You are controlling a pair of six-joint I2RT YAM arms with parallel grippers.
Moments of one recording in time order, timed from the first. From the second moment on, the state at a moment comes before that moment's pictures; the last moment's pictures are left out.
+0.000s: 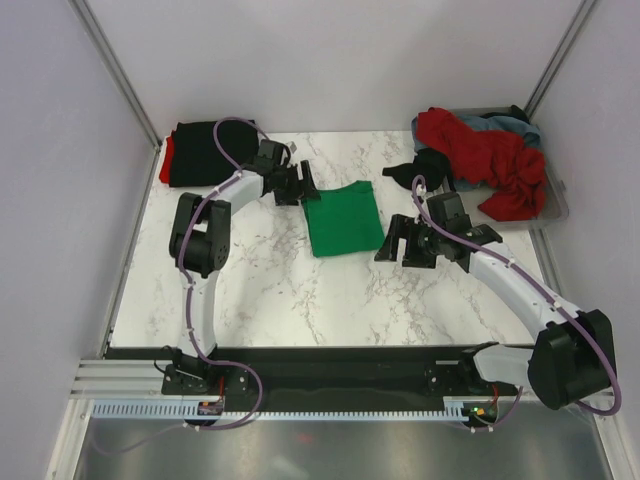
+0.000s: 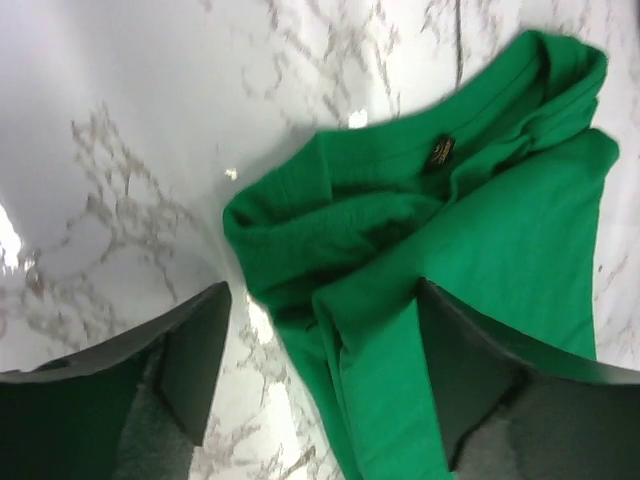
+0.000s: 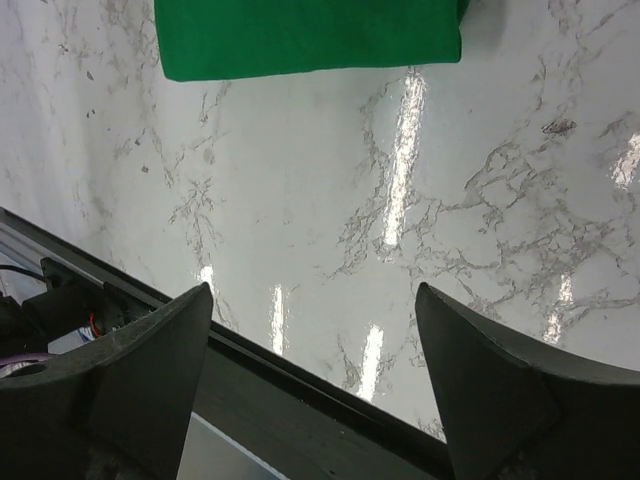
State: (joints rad) left arm -0.30 2.22 1.66 -0.34 0.35 -0.42; right arm 0.33 1.26 0.89 -0.54 -0.36 0.51
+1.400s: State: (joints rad) left arm -0.15 1.97 1.71 -0.53 0.20 -0.13; right arm 0.35 1.03 0.69 -0.58 -0.36 0.48
